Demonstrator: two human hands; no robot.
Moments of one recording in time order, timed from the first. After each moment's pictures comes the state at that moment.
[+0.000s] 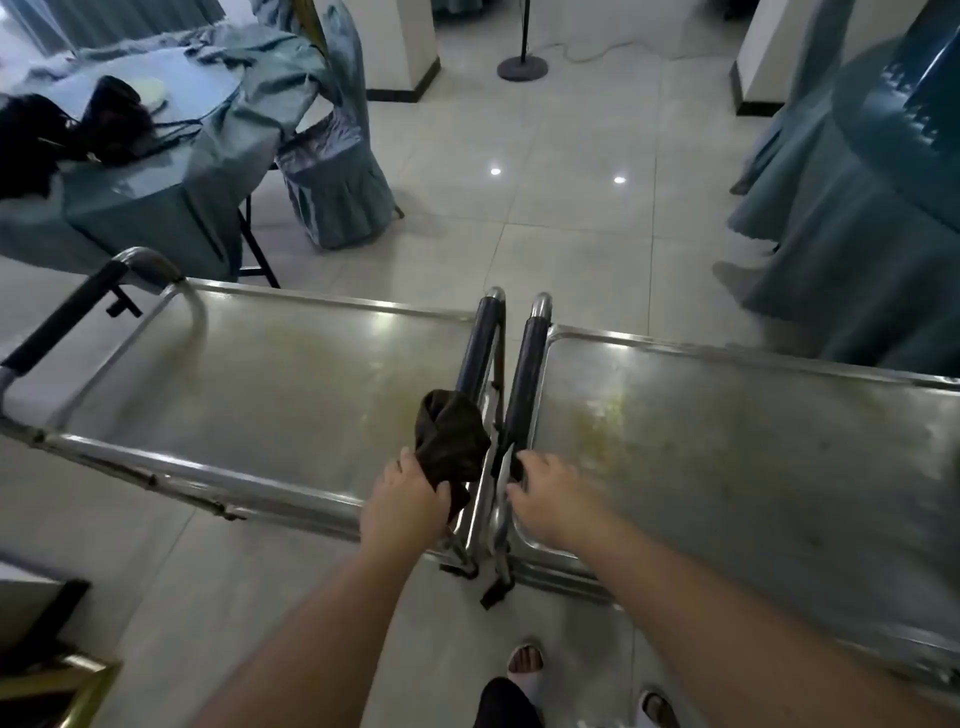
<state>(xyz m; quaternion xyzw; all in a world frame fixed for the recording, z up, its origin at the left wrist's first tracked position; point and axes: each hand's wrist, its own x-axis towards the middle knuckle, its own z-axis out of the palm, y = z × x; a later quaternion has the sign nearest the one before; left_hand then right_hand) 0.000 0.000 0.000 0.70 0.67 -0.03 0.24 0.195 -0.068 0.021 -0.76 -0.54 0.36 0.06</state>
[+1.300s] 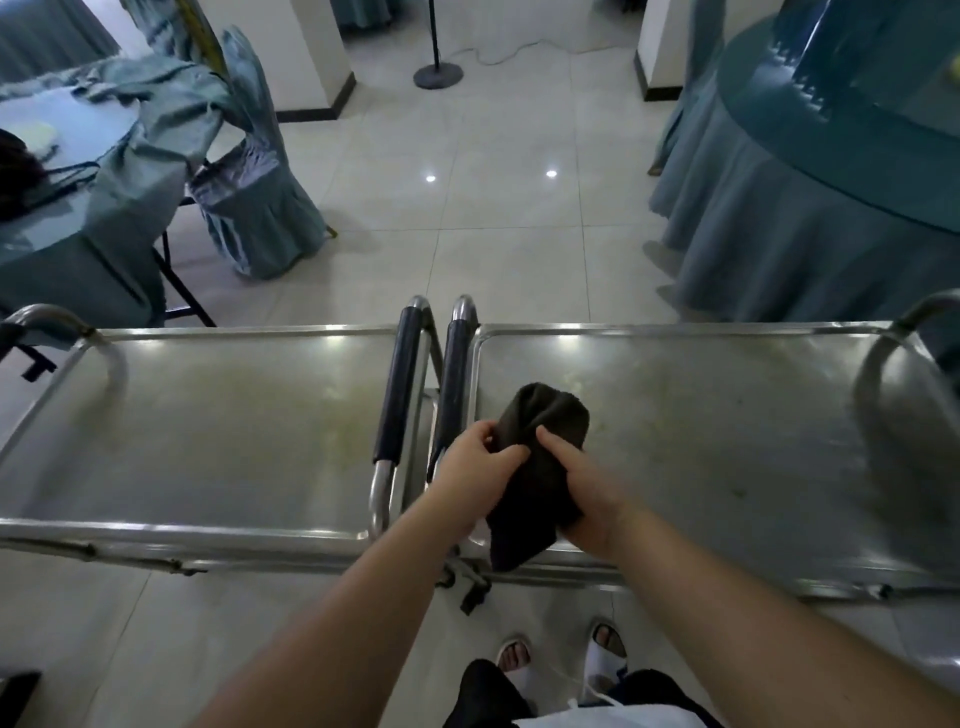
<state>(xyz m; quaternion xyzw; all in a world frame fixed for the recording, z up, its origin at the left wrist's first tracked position) 0.143 -0.036 0.055 0.57 0.50 0.12 0.64 0.278 -0.127 0.027 -0.44 -0.01 0.70 0.56</state>
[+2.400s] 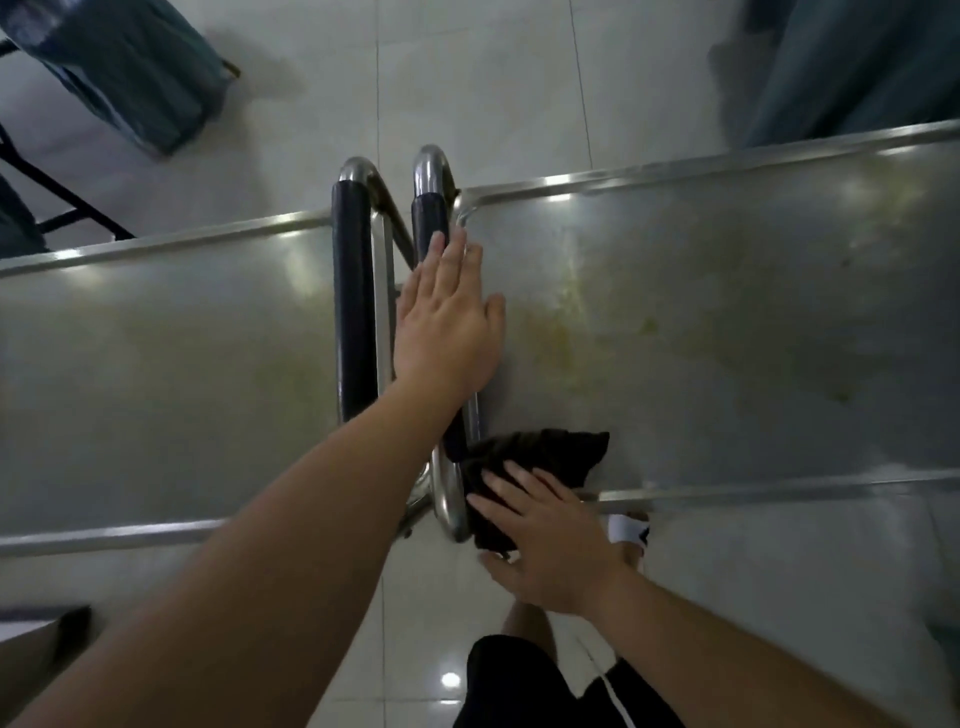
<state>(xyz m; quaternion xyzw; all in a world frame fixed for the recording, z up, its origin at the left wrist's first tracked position) 0.187 0.106 -0.054 0.89 0.43 0.01 0.18 0.192 -0.140 -0.143 -0.70 -0.64 0.28 0.13</state>
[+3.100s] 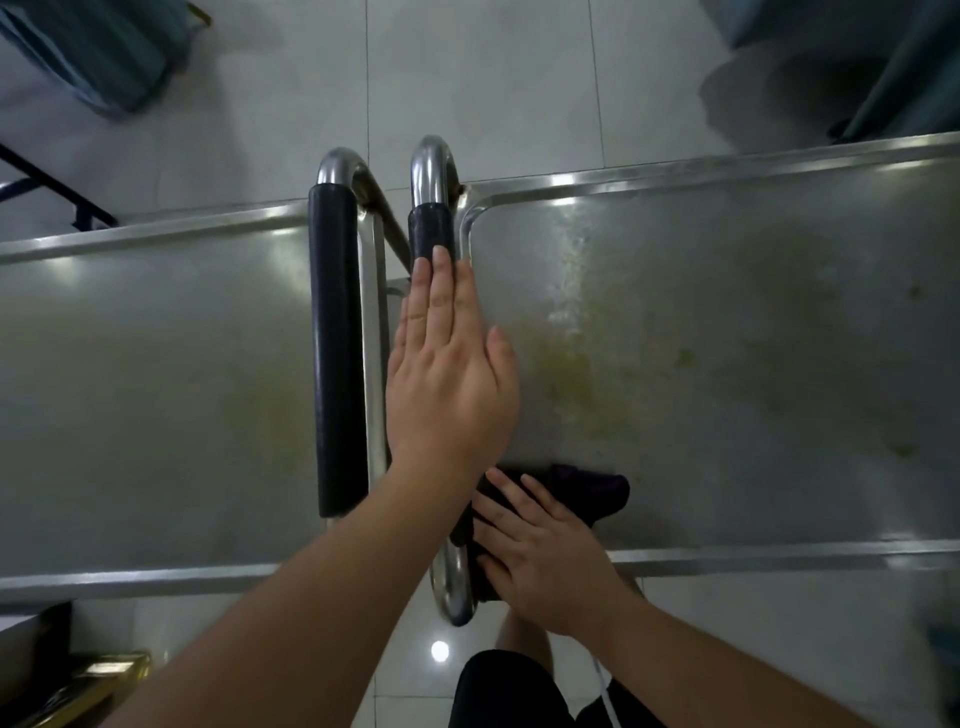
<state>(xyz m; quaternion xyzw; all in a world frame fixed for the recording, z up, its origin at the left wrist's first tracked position) 0.189 0.103 -0.059 0.86 0.47 0.03 0.20 0.202 -0.099 -0.191 -0.68 -0.69 0.22 0.11</state>
